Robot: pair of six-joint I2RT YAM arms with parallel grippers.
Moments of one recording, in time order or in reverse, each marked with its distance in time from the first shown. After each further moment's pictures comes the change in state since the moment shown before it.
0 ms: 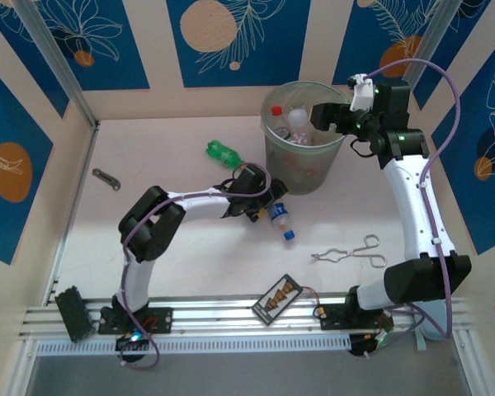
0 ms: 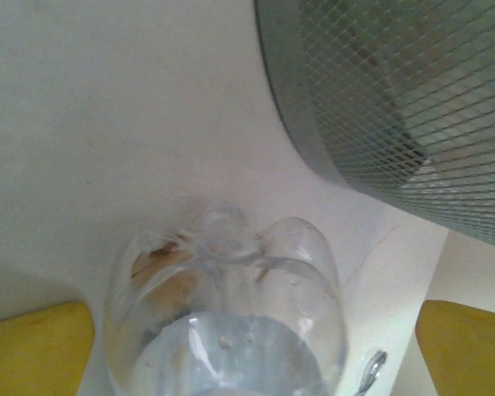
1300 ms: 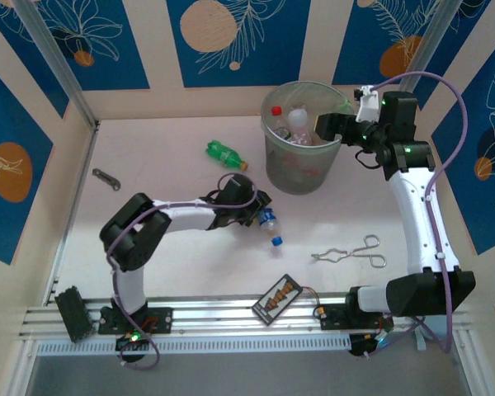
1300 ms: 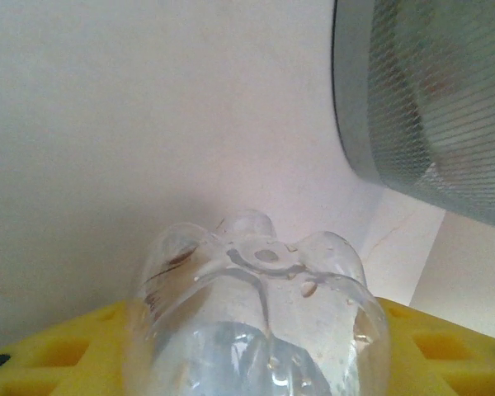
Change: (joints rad) left arm 0.031 -0.185 -0.266 0.127 -0.046 -0.081; right arm -0.035 -0.093 -0.098 -0.024 -0.055 0.025
